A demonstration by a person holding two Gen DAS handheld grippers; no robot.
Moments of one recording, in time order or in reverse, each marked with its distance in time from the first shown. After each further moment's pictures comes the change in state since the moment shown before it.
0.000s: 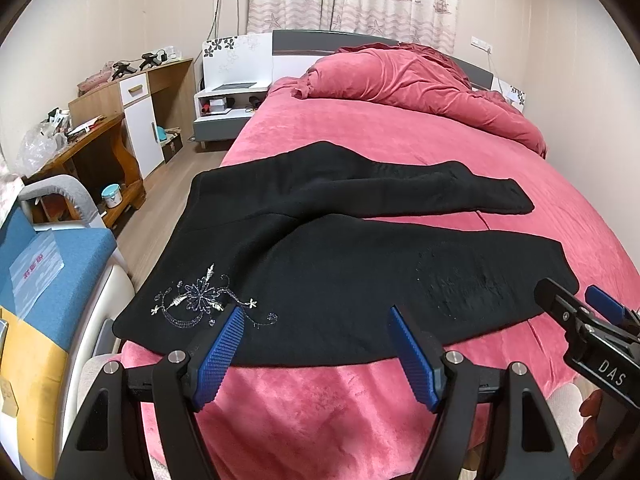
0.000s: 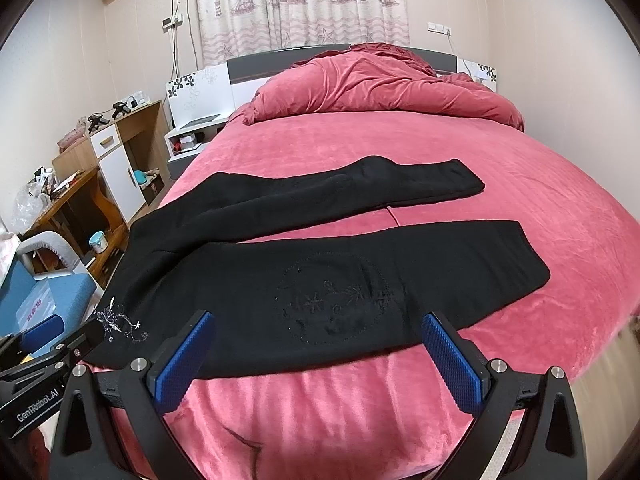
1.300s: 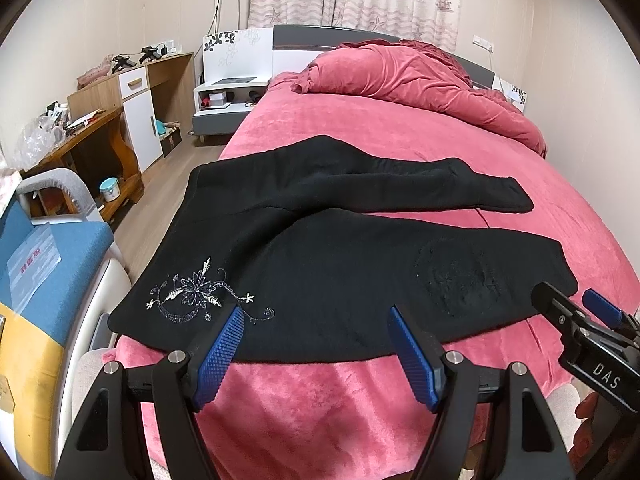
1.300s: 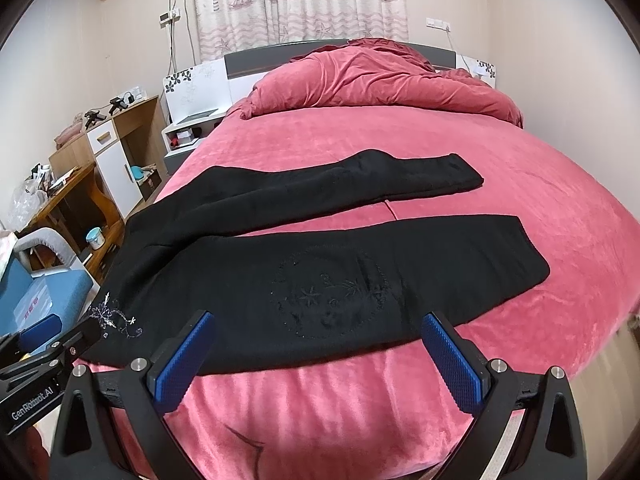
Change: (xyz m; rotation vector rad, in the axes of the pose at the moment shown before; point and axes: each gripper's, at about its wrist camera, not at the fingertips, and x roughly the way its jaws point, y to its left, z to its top) left arm 0.005 0.001 -0.001 -0.015 0.021 -0.007; right arm 0.005 -0.001 -0.003 -0.001 0.017 -0.008
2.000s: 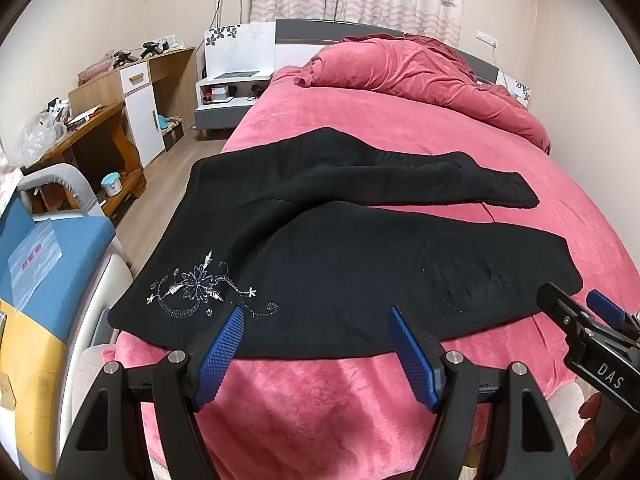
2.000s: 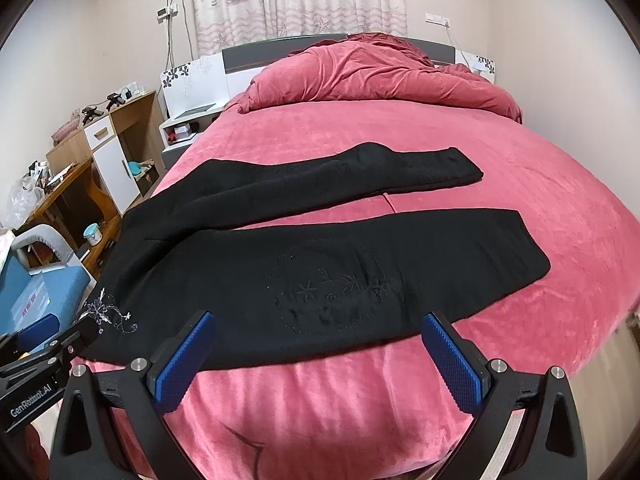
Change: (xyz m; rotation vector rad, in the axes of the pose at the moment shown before) left arm 0.008 0.001 -0.003 -0.001 0.021 0.013; right arm 0.006 -0.002 -0.001 0.003 0.020 -0.005
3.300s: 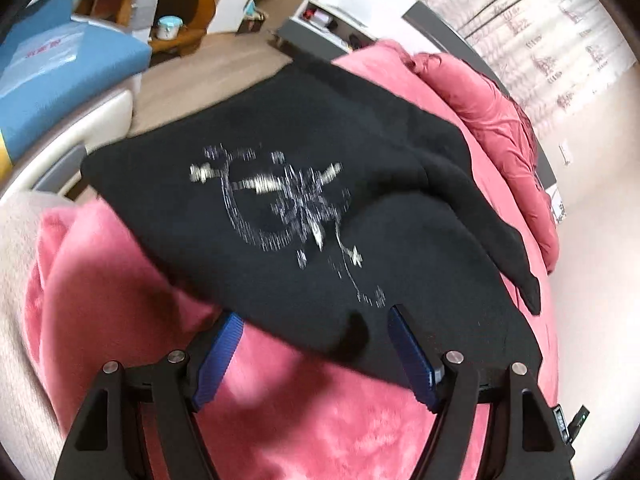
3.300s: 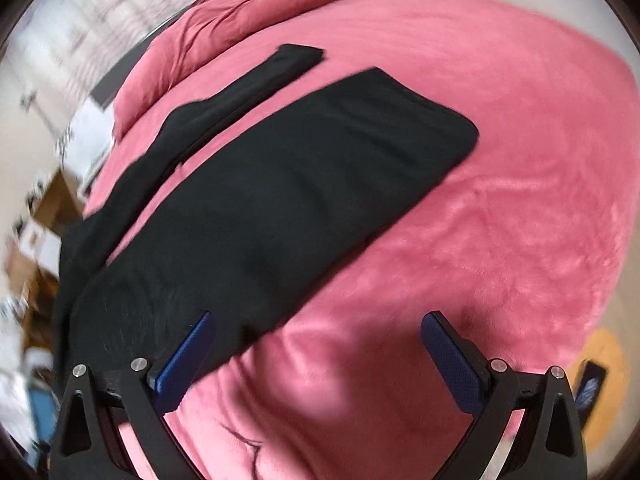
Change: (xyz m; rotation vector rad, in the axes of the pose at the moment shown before) left arm 0.088 0.133 -0.049 -0.596 0.135 -0.151; right arm 0.123 -0.251 -0.034 0.588 0.206 0.000
